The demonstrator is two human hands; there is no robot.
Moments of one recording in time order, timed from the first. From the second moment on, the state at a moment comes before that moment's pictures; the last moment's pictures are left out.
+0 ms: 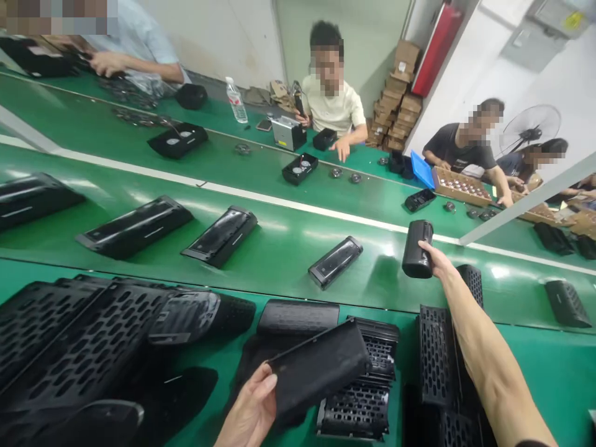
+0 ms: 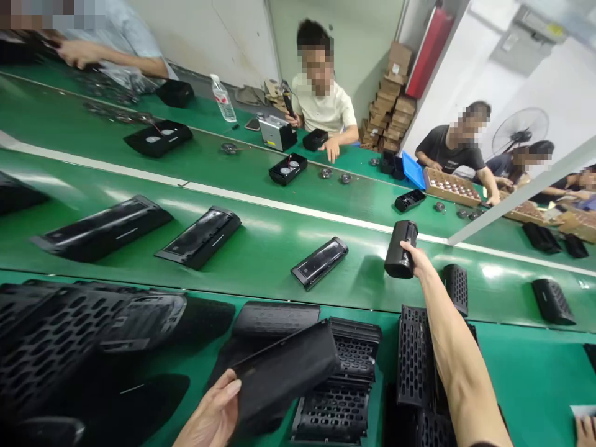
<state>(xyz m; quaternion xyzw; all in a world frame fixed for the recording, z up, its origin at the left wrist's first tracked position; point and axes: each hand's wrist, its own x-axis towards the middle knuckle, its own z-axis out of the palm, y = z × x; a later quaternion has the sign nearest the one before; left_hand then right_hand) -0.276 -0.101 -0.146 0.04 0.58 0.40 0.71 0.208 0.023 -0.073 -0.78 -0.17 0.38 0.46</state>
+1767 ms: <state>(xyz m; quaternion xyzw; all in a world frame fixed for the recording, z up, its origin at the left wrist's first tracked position) -0.218 -0.113 -0.107 -0.01 0.20 0.35 0.91 -0.009 -0.226 0.002 -0.66 -0.30 0.51 0.46</state>
